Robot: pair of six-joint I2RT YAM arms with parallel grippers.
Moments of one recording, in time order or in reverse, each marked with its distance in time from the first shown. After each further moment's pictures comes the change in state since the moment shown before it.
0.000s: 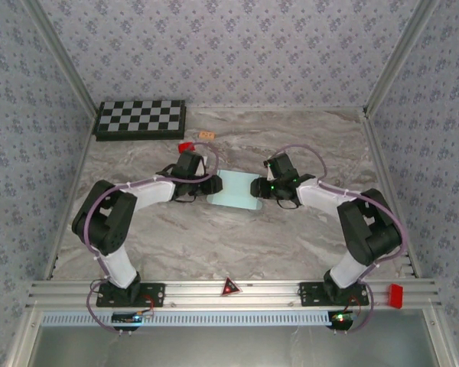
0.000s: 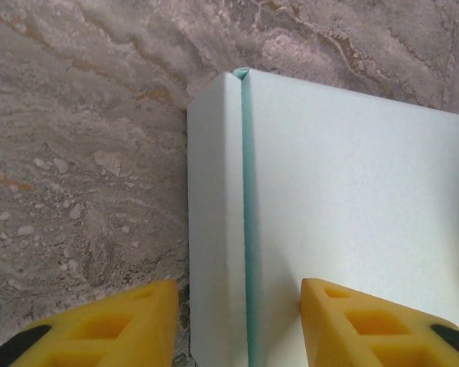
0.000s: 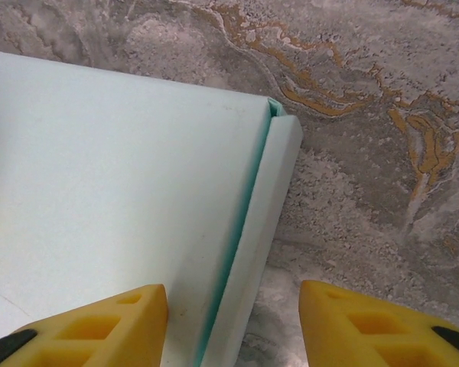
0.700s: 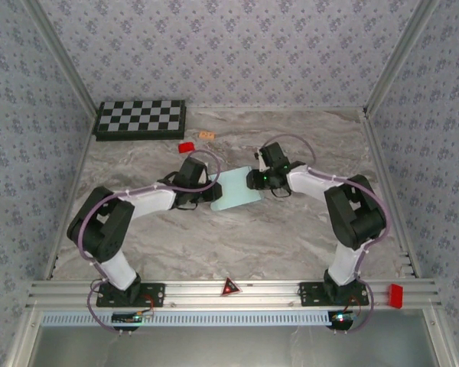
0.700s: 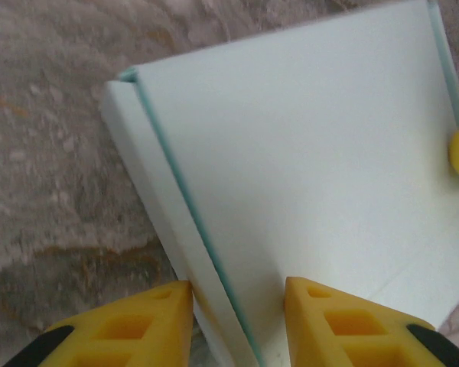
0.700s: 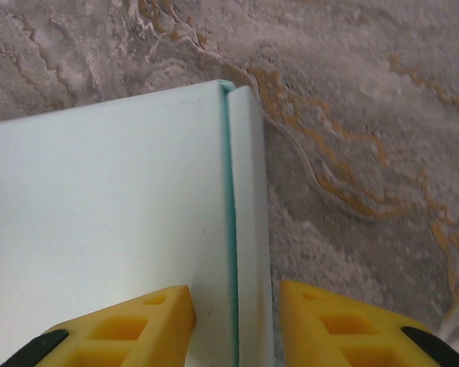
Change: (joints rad) left arm -0.075 -0.080 -0.091 0.011 -0.091 -0.069; right arm 0.005 0.174 0.227 -0.092 0.001 -0.145
